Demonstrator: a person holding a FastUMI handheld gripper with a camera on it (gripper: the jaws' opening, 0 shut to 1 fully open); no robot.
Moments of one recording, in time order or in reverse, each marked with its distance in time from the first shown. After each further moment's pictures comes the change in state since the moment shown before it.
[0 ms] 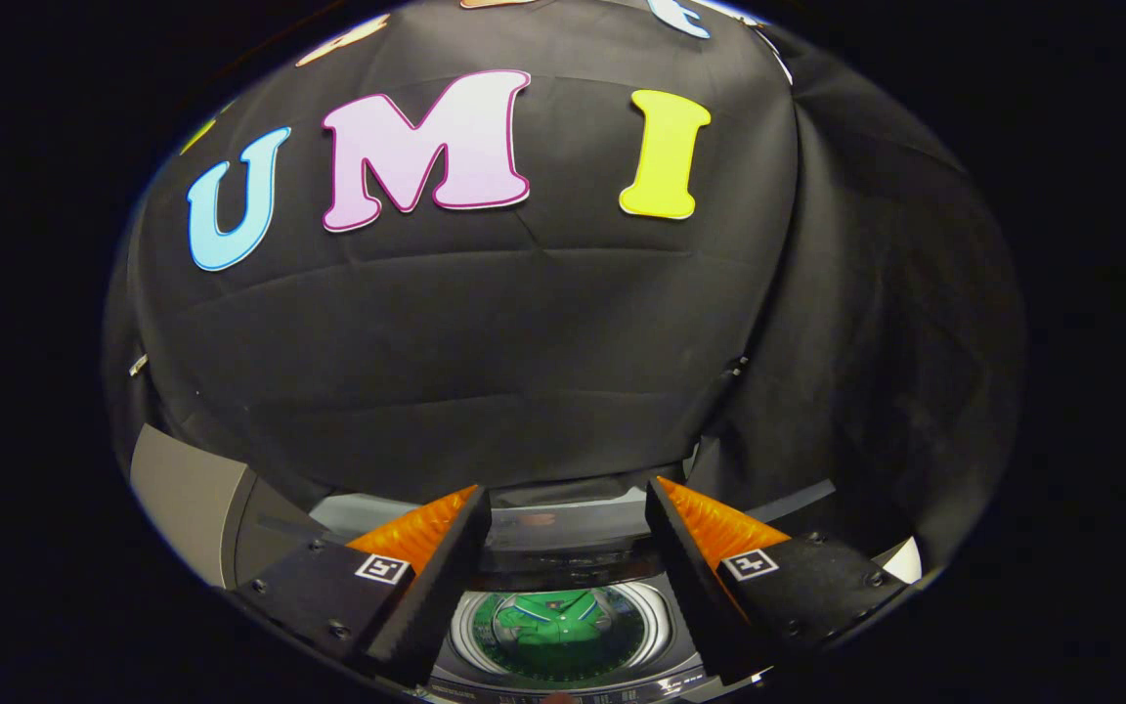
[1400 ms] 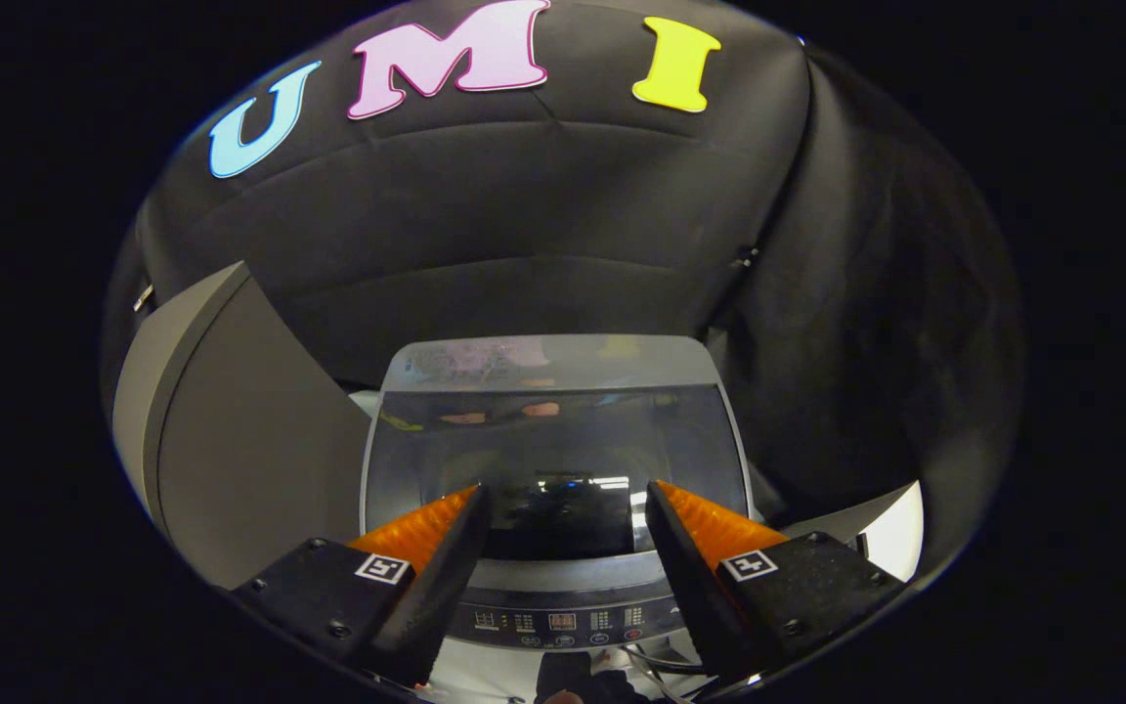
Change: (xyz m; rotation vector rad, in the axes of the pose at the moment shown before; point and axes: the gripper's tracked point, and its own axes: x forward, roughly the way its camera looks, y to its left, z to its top) arm -0.046 -0.013 -0.164 -0.034 0.313 0.016
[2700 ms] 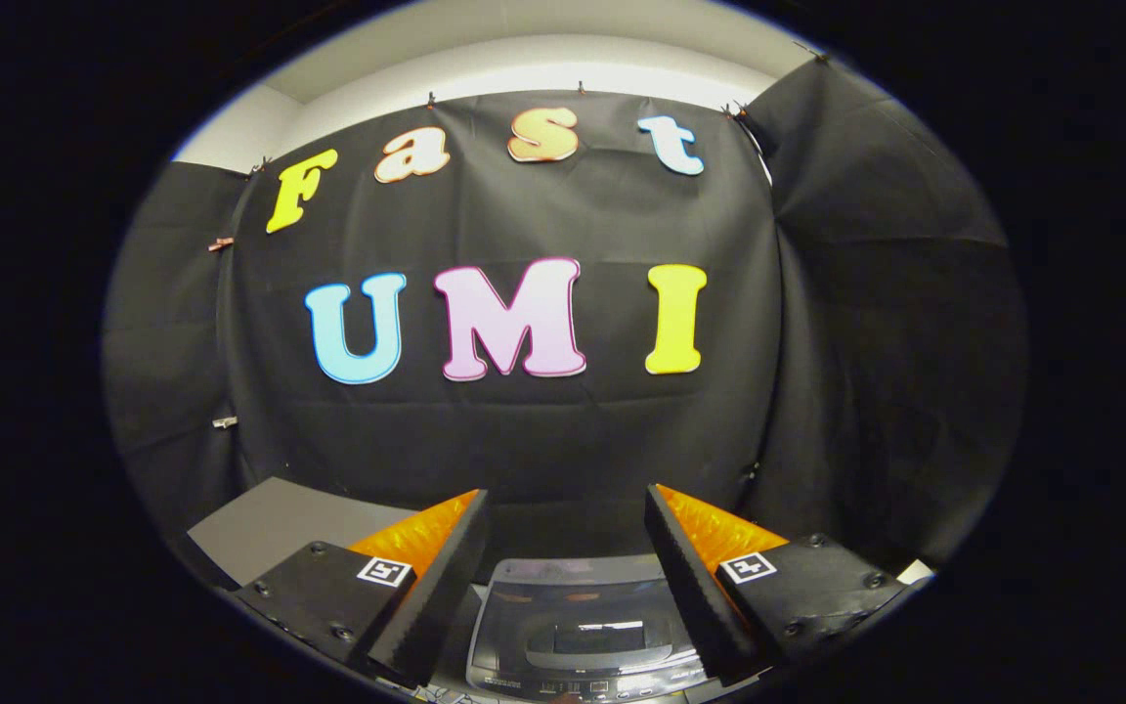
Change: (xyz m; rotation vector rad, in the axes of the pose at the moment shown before) arm -0.275 0.026 0.155 0.031 -0.772 0.165
